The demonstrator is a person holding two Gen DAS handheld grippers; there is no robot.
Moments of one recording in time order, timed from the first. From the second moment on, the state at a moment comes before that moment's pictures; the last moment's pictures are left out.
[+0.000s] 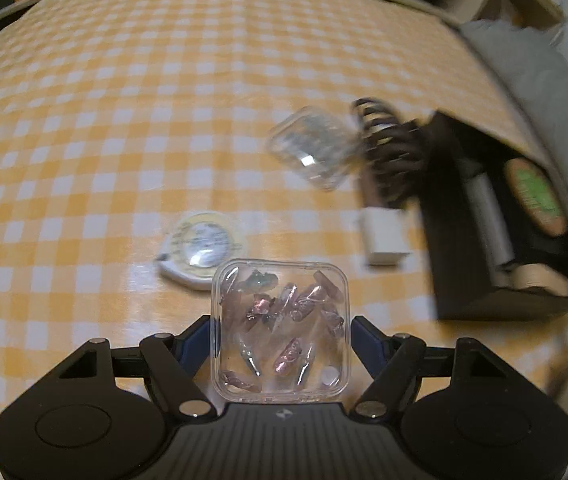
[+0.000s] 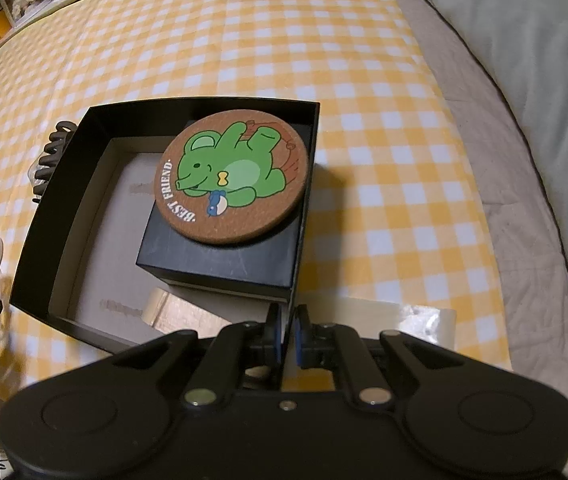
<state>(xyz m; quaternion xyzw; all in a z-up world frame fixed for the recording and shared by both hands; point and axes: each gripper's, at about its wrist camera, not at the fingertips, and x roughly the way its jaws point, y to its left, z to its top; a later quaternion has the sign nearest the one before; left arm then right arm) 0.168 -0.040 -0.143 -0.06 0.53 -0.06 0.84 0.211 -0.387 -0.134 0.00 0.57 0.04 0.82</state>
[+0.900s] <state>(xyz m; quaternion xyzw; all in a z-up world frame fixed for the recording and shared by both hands) 0.262 -0.209 -0.106 -0.05 0.47 -0.12 0.87 0.209 -0.386 -0.135 0.00 0.57 0.05 0.82</state>
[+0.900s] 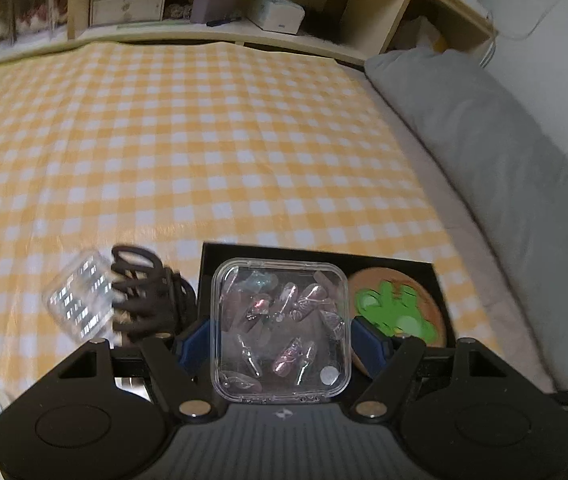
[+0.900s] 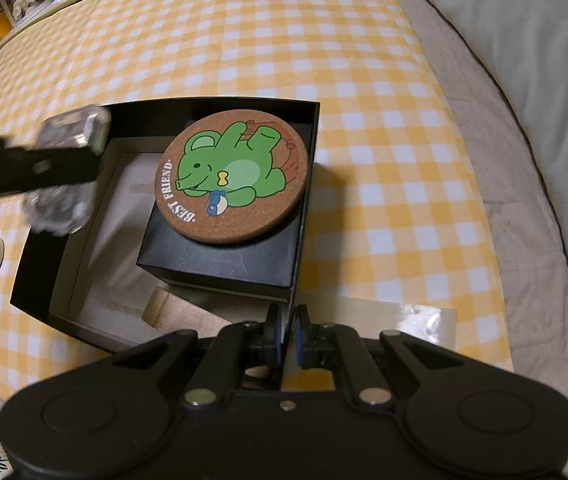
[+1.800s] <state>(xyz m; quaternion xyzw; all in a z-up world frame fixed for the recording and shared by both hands) 0.238 -0.203 -0.109 -0.07 0.46 -0.16 0.87 0.210 -0.389 -0.135 0.01 0.57 0.05 0.82</state>
